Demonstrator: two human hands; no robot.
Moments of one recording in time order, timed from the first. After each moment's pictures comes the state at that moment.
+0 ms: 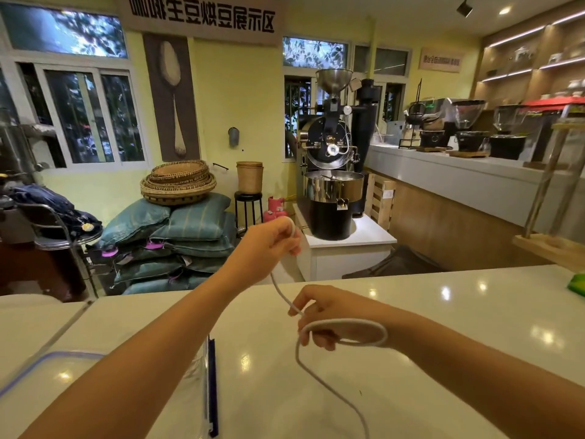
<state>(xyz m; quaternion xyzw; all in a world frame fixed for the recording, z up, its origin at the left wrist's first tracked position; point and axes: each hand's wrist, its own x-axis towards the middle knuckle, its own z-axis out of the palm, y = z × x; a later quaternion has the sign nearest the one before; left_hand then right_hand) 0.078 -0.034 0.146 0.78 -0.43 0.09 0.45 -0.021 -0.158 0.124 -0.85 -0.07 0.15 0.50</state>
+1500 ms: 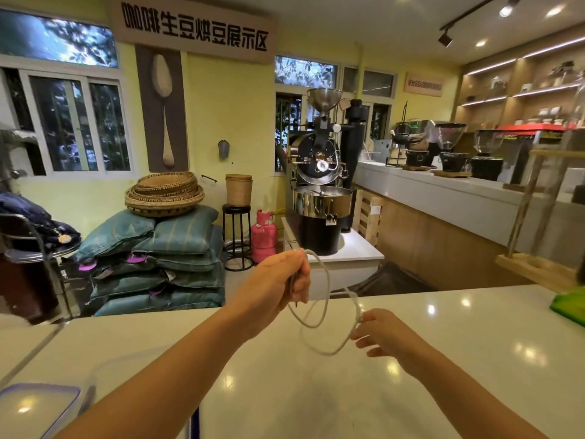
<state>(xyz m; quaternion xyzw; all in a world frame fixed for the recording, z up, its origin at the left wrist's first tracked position) 0.050 -0.050 0.147 0.58 -0.33 -0.22 0.71 -0.001 -0.237 0.075 -0.82 0.24 -0.01 0.53</state>
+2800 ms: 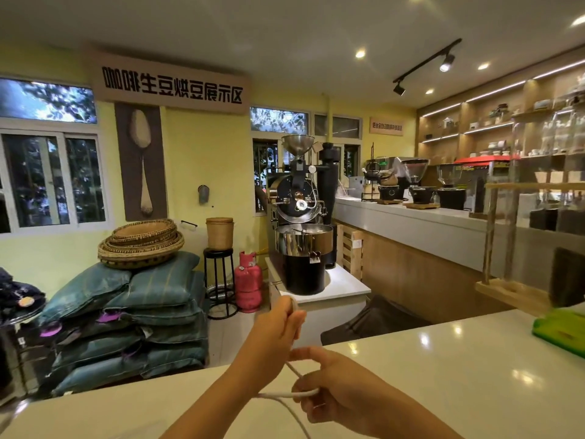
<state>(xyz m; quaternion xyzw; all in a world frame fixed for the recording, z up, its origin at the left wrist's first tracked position) 0.069 -0.074 0.136 0.75 -0.43 0.07 0.50 -0.008 -0.174 0.127 -0.69 0.11 0.11 0.70</state>
